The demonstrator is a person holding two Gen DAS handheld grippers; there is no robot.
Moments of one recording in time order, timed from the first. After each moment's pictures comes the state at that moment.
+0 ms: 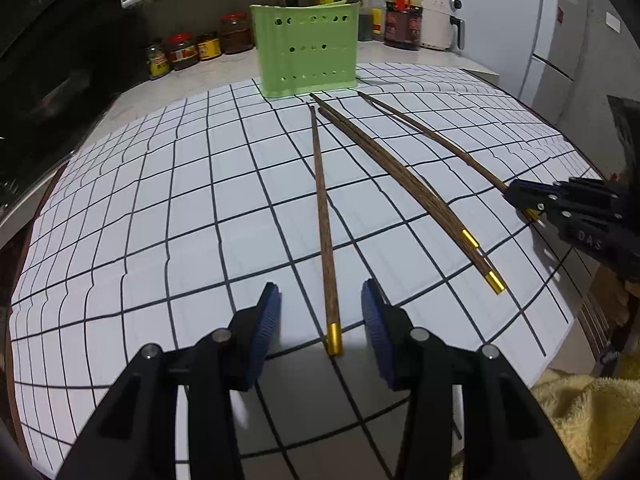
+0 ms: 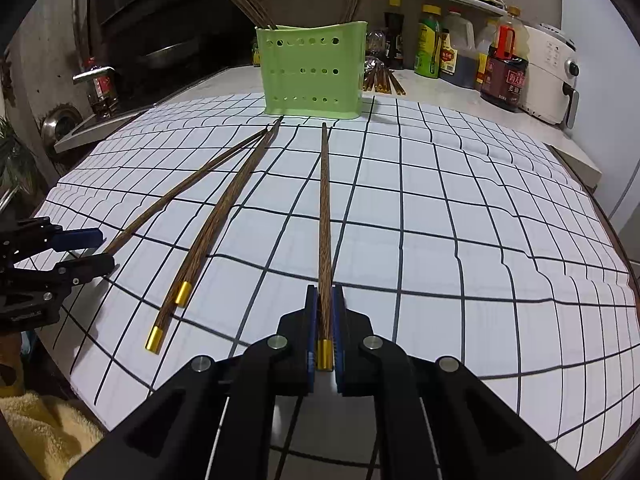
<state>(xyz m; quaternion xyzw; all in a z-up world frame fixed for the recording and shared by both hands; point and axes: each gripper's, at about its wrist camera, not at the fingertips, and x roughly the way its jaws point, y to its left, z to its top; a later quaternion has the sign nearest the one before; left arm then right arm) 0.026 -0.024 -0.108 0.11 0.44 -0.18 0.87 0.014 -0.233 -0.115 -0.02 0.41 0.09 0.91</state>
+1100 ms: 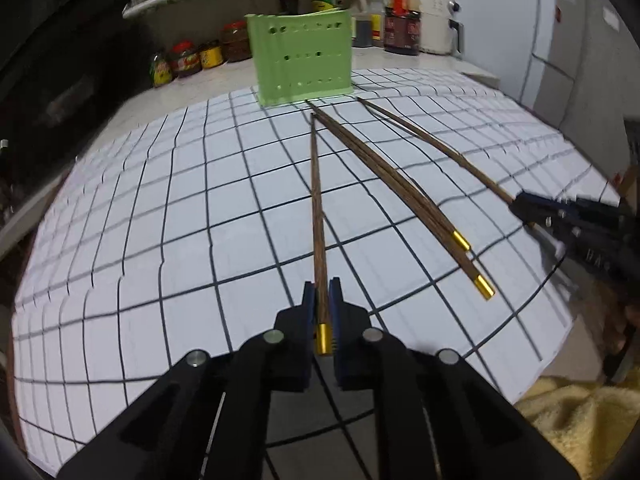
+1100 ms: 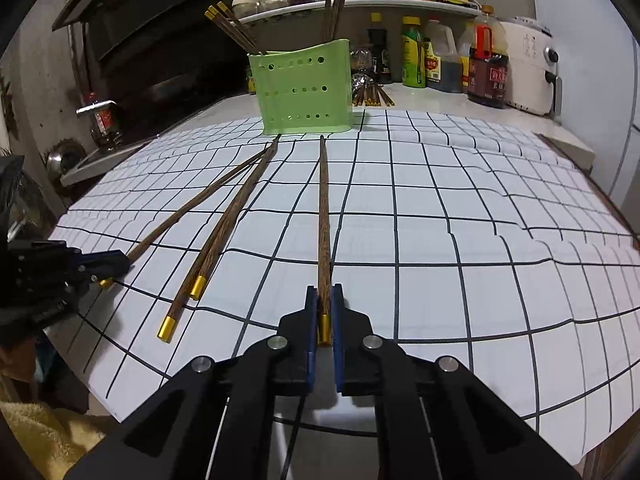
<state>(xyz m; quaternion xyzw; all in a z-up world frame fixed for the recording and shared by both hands) 0.021 -0.026 -0.105 0.10 0.43 -0.18 0.88 -0.008 -0.236 -0.119 0.02 0.37 0.08 0.93</state>
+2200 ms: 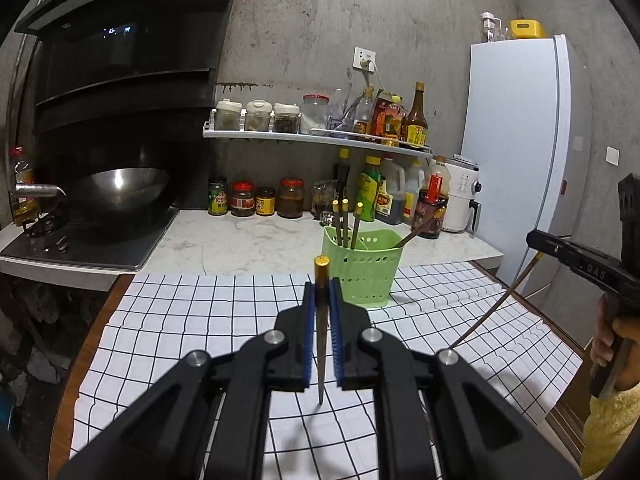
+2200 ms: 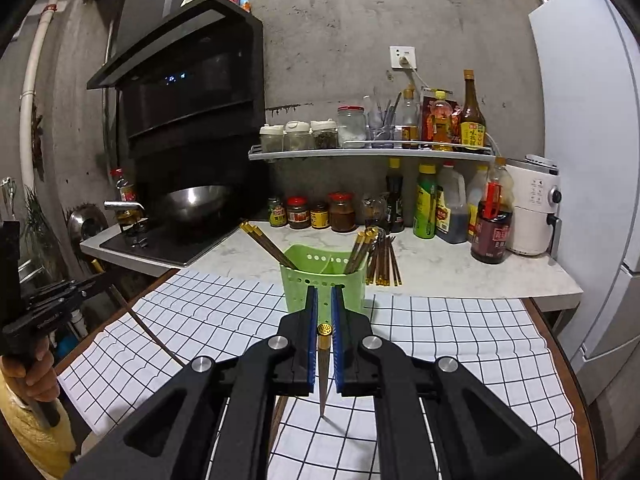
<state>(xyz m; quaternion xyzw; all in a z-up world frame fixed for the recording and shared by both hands) 0.029 0.052 0.058 -0.03 0.21 -0.16 0.96 0.027 -0.235 0.081 0.01 0.20 0.10 0.97</state>
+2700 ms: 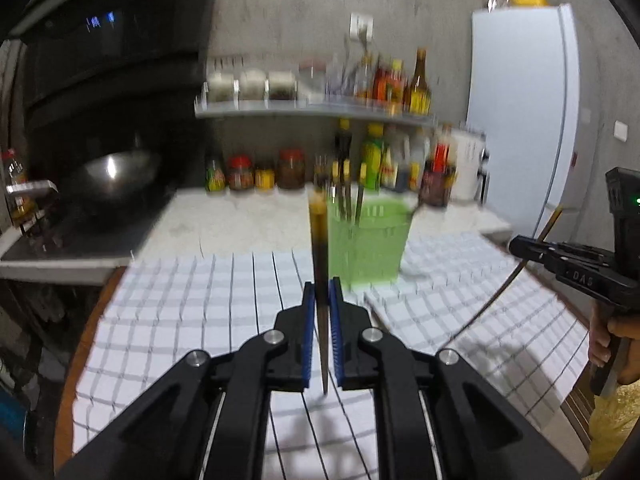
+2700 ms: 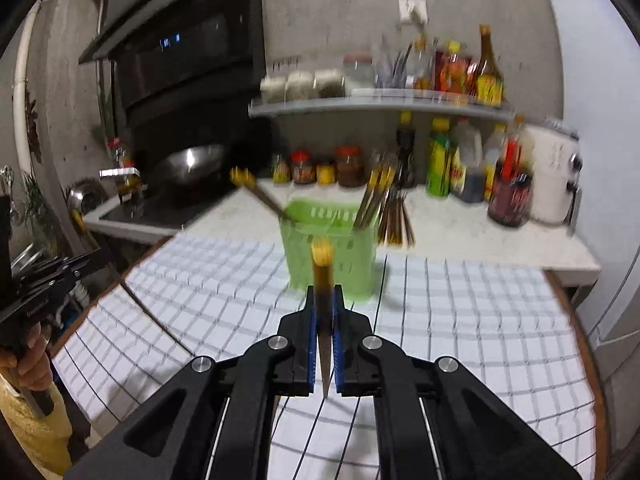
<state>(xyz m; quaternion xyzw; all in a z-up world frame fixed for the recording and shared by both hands) 0.059 0.031 0.031 0.01 0.27 -0.15 0.95 0.069 -0.225 0.028 0.00 0.29 0.12 0.95</state>
